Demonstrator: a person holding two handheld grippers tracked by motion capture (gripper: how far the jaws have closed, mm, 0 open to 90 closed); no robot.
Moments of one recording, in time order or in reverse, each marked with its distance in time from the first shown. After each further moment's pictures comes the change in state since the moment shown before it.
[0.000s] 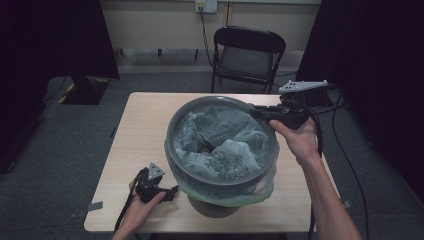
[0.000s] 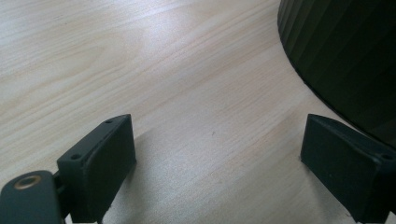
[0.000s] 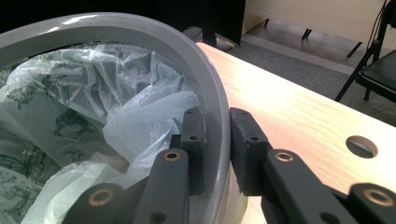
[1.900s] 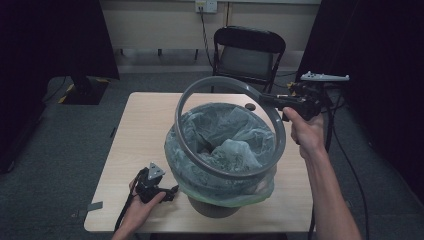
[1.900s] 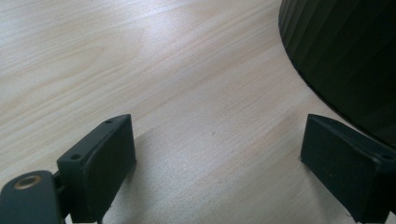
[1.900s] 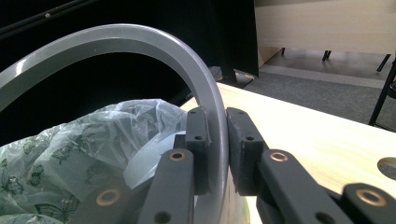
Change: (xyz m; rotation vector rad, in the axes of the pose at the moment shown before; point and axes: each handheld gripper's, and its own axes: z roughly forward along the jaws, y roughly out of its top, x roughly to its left) left arm 0.000 0.000 0.000 0.000 -0.001 0.000; right arm -0.030 0.005 -0.019 -0.174 0.103 0.160
